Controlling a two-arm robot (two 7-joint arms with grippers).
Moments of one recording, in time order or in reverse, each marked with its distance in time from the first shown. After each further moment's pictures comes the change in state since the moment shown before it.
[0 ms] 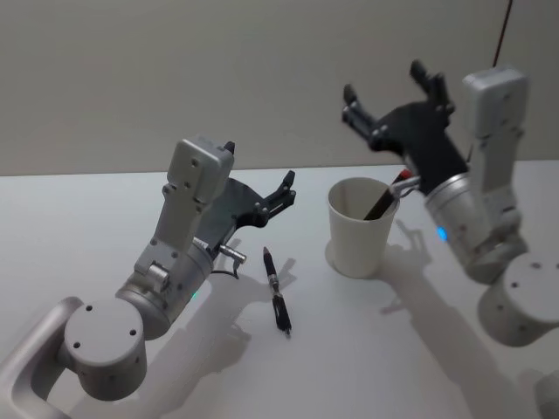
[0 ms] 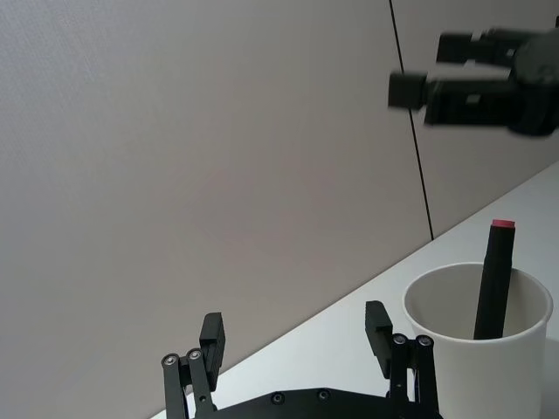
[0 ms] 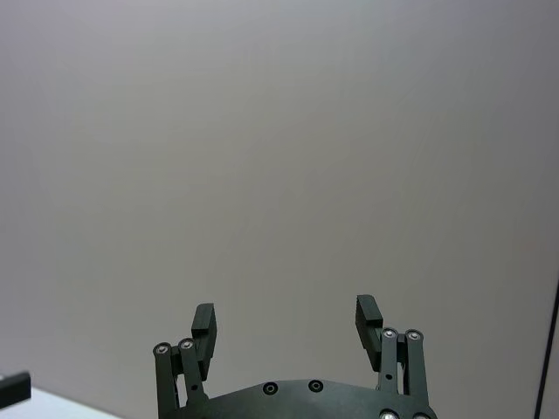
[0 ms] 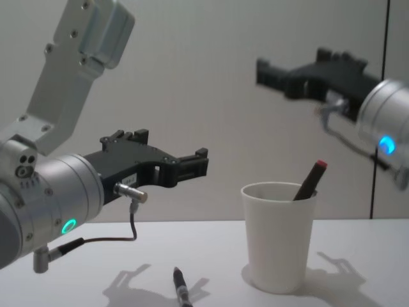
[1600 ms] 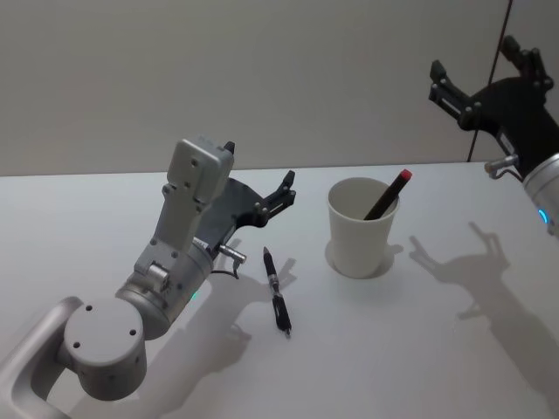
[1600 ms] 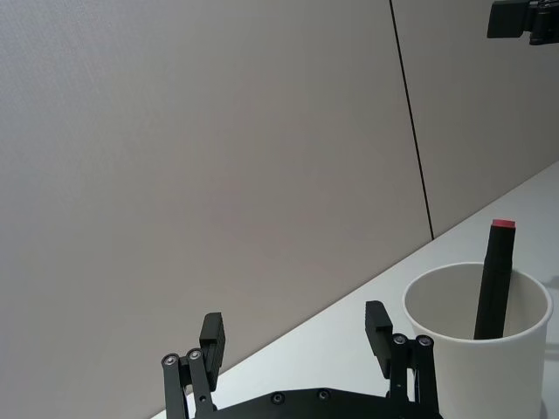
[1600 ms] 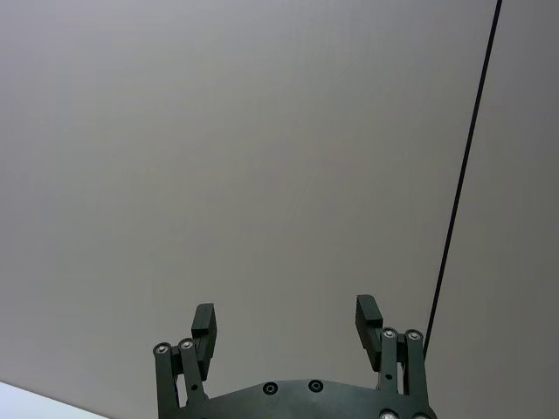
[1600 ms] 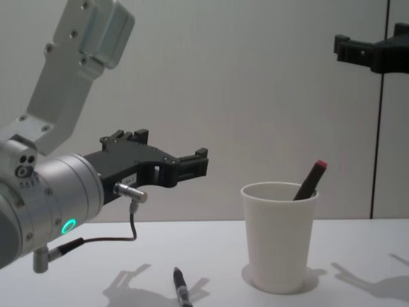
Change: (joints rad) left arm 0.000 0.000 0.000 0.000 0.000 0.000 0.000; right arm -0.049 0.154 0.123 -0.166 0.097 0.130 0.055
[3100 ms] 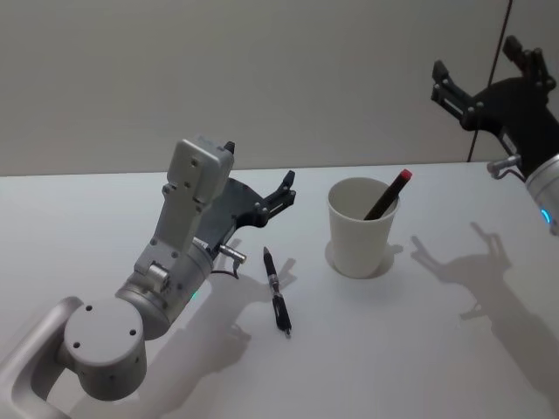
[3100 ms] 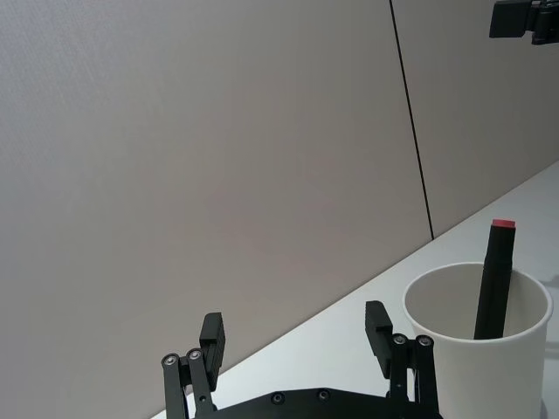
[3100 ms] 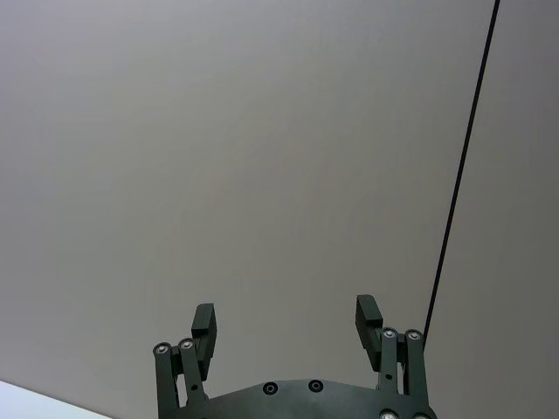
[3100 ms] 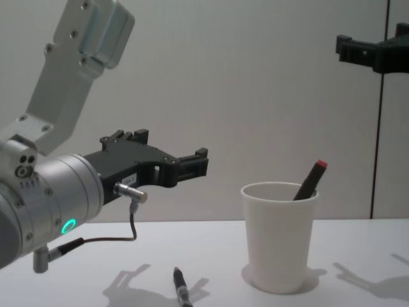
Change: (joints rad) left arm 0.000 0.000 0.000 0.000 0.000 0.000 0.000; right arm -0.001 0.004 0.003 -0.003 0.002 0.004 0.001
